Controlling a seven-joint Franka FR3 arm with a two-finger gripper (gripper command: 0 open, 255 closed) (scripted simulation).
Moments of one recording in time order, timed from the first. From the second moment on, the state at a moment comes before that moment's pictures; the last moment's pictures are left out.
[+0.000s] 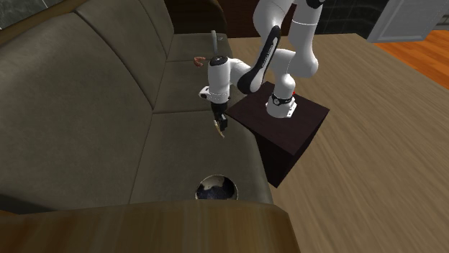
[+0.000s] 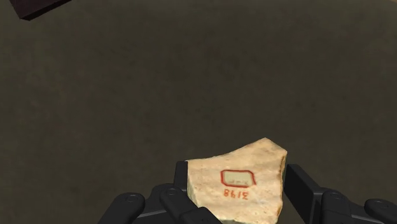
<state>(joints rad) 0.15 -0.07 -0.39 -2.56 0.00 2.53 0.20</state>
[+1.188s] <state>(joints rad) 0.24 0.03 -0.28 -2.30 0.04 2.36 0.37</state>
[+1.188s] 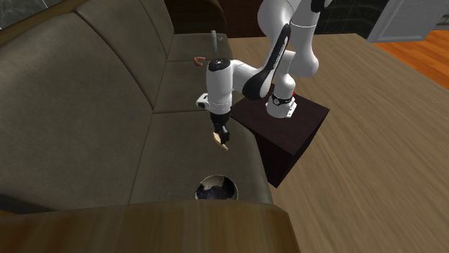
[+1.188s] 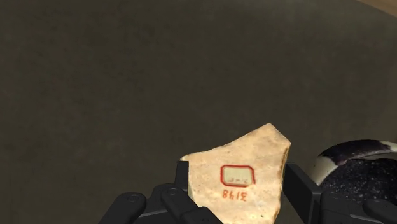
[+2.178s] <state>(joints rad) 0.33 0.43 -0.18 -1.72 0.10 2.17 0.55</state>
